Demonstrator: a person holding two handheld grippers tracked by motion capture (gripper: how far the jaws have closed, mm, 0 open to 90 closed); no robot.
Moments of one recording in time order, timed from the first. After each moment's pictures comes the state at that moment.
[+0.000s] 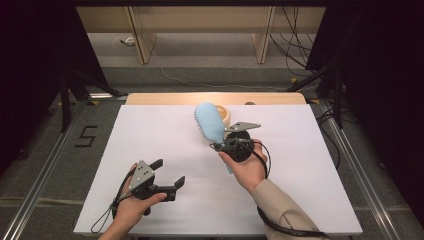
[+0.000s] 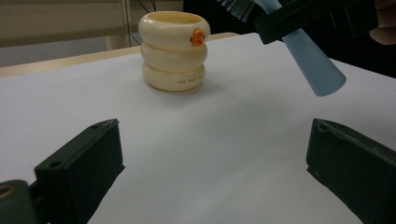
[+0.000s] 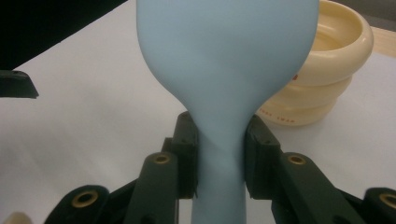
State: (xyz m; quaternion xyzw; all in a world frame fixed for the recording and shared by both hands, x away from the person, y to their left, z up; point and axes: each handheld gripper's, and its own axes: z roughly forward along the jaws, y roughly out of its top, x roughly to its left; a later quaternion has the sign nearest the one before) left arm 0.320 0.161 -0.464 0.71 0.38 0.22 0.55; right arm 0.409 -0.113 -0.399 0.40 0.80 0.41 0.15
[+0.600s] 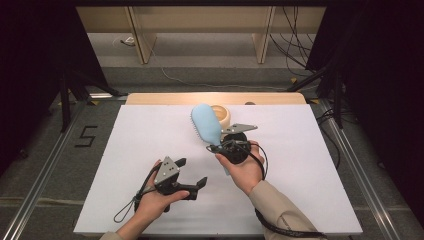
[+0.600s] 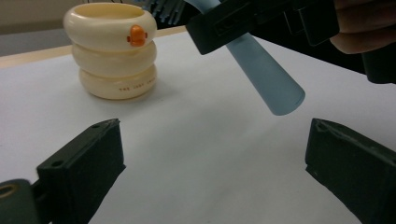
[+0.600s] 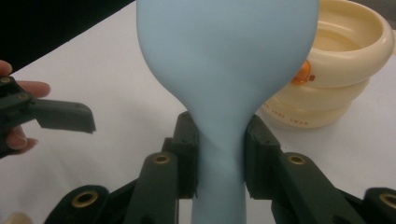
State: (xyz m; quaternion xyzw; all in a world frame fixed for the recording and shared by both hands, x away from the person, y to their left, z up) left arm 0.332 0.107 -0.463 0.74 0.35 0.17 0.55; right arm 0.405 -0.106 -0.401 0.40 0.80 0.42 0.14
